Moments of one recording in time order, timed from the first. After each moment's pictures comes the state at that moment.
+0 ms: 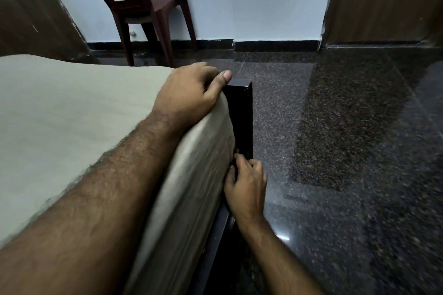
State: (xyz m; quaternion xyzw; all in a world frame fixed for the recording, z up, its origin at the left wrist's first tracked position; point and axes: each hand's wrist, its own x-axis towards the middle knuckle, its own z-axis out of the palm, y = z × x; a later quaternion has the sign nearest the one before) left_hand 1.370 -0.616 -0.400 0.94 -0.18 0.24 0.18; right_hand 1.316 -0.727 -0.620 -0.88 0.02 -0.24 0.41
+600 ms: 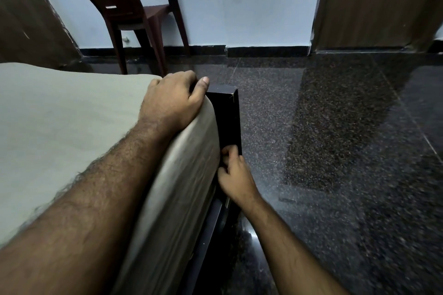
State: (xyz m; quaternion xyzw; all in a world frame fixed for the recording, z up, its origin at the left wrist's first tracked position) left_hand 1.373 -0.622 -0.400 0.96 -0.06 0.23 0.11; right_hand 1.350 -0.748 -0.597 -0.86 -0.05 -0.03 0.50
